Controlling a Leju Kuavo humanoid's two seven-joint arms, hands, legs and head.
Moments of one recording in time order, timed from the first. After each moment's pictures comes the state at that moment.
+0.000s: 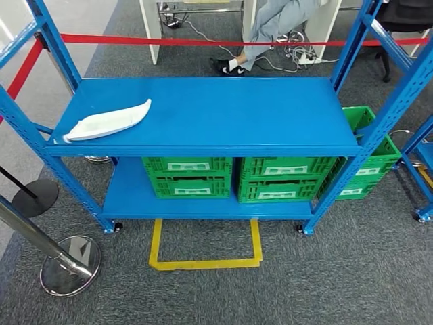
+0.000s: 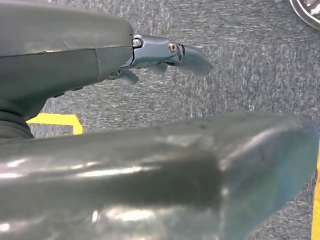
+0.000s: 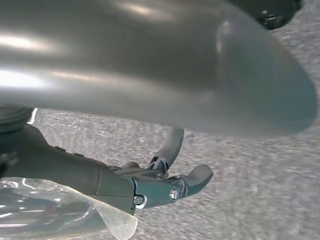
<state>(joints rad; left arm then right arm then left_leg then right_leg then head) 0.26 0.10 -0.26 -0.84 0.13 0.28 -0.13 0.42 0.33 -0.68 -1.30 0.62 0.40 0.17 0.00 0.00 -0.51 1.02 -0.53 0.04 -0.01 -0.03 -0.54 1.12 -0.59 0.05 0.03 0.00</state>
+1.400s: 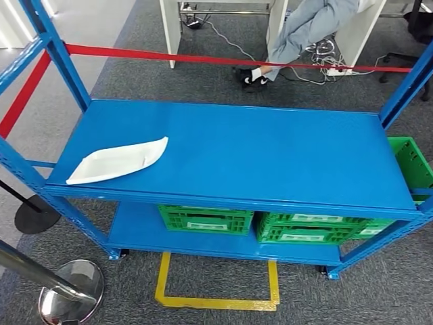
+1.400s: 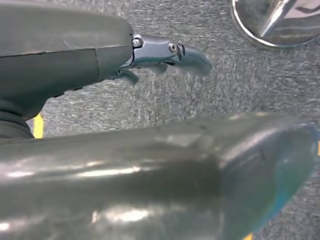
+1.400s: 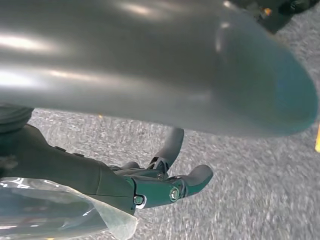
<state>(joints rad) 0.24 0.14 -0.38 -0.85 0.24 0.33 -0.14 0.45 0.30 -0.63 -1.28 0.56 0.36 0.18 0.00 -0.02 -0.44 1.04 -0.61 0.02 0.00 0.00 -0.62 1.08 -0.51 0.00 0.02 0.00</state>
